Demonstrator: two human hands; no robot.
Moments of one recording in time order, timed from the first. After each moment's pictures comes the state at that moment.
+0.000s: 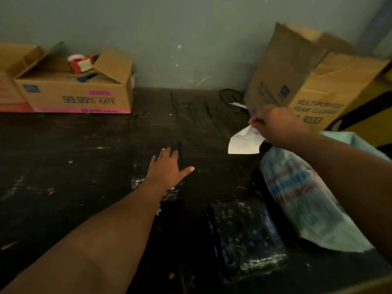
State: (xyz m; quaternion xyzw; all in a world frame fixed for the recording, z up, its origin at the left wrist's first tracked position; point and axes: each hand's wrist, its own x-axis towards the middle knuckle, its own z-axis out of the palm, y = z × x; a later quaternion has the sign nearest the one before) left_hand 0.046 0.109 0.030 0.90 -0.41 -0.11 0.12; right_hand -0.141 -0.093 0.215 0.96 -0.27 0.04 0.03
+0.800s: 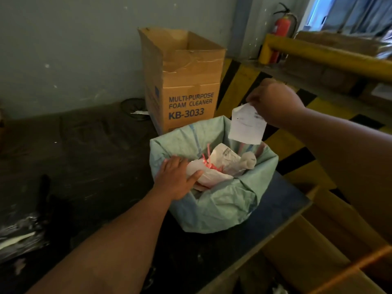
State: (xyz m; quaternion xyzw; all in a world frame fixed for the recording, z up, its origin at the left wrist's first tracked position) left_hand -0.251 -0.164 0.036 0.78 -0.60 -0.07 0.15; right_hand -0.459 -0.310 0.260 0.88 -0.44 0.12 0.13
